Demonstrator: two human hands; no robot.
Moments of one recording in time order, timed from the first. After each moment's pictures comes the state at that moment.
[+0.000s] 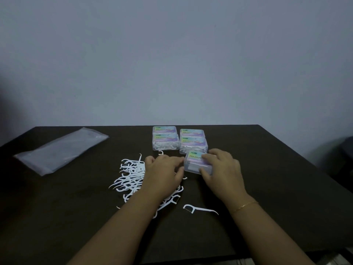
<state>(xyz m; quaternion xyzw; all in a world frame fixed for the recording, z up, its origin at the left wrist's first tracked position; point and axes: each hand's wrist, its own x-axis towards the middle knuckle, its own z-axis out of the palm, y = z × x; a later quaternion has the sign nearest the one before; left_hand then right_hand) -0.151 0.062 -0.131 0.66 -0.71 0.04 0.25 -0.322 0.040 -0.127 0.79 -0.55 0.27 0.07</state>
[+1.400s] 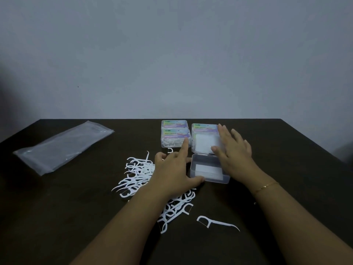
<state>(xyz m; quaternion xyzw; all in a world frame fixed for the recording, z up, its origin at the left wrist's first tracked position) -0.140 0.033 -0.136 0.64 -0.74 -0.07 0.20 -0.312 -0.019 -0.111 0.79 -0.57 0.21 -0.09</state>
